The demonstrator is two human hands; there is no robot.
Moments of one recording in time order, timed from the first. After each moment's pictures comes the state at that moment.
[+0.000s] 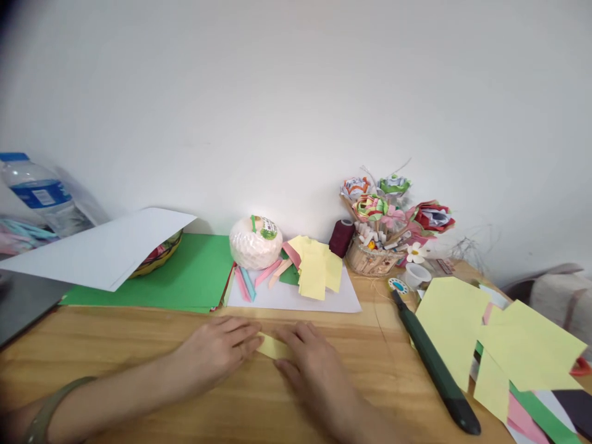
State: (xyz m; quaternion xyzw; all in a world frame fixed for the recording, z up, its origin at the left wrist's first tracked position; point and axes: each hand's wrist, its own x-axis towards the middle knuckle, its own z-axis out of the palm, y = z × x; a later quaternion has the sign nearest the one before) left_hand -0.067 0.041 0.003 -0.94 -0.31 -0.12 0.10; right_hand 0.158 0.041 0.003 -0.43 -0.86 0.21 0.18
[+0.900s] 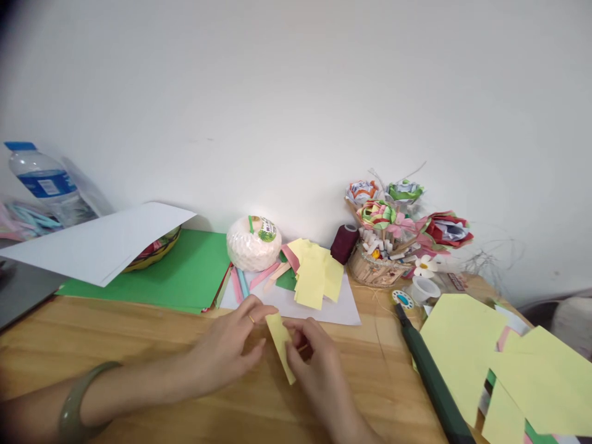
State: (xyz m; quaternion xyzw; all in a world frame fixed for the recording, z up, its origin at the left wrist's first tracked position) left_hand -0.019 0.047 0.030 -0.83 -0.49 -0.20 -0.18; right_hand 0.161 0.054 0.006 -0.50 -0.71 0.35 0.35
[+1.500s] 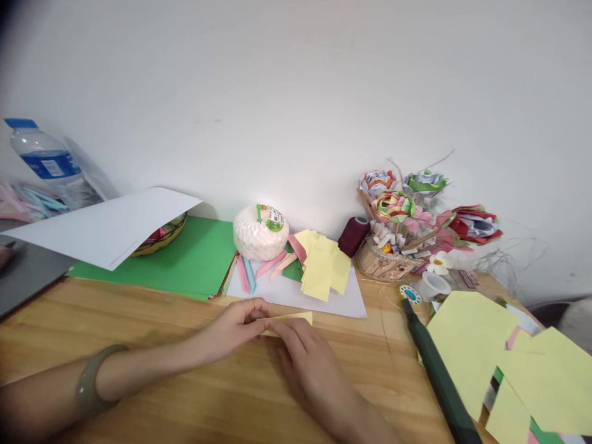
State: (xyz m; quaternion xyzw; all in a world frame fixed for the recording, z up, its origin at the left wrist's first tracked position) left_hand -0.025 0.058 0.002 -0.61 -0.47 -0.33 -0.54; right_hand 0.166 0.052 0.000 -0.30 -0.90 0.17 0.26
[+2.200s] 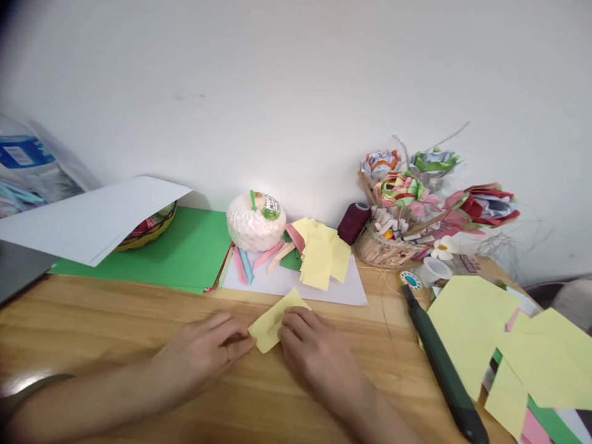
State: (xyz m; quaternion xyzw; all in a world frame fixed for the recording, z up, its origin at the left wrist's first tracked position) left_hand -0.057 0.018 -0.005 -0.91 -0.39 -0.16 0.03; right_hand 0.165 0.054 0.009 -0.27 -0.94 0.05 0.20
